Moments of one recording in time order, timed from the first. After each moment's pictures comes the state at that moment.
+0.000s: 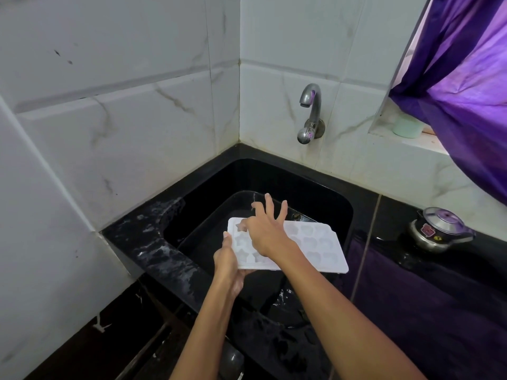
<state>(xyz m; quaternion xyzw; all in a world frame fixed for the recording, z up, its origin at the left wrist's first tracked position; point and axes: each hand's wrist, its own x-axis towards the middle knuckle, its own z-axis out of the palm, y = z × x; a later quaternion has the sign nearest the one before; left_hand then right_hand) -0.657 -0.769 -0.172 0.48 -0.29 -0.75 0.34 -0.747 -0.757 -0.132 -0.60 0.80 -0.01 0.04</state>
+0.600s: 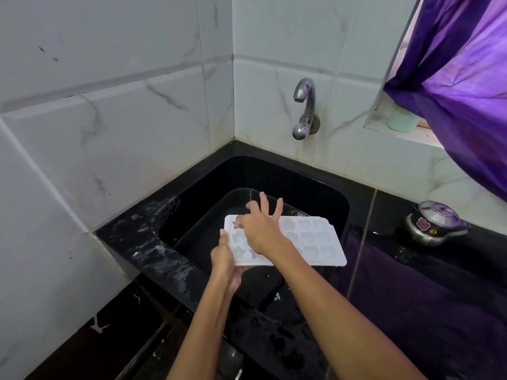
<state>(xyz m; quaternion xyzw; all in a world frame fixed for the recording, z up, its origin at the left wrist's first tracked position) -0.661 -0.768 -0.172 0.47 -0.29 -0.76 0.35 -0.749 -0.759 -0.140 -0.61 0.79 -0.03 0.03</state>
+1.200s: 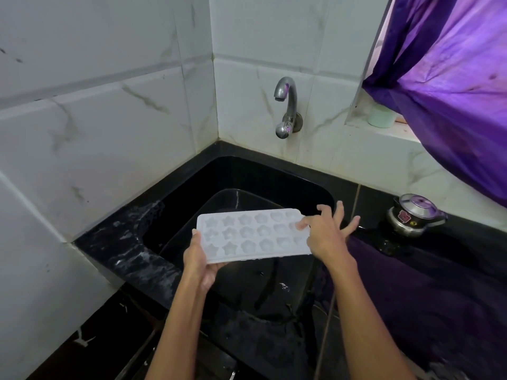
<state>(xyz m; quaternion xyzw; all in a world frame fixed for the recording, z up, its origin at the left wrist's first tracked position) -0.647 -0.790 -0.177 0.47 -0.27 -0.76 0.35 -0.835 -0.668 -0.133 -0.37 0.92 -0.10 0.05</state>
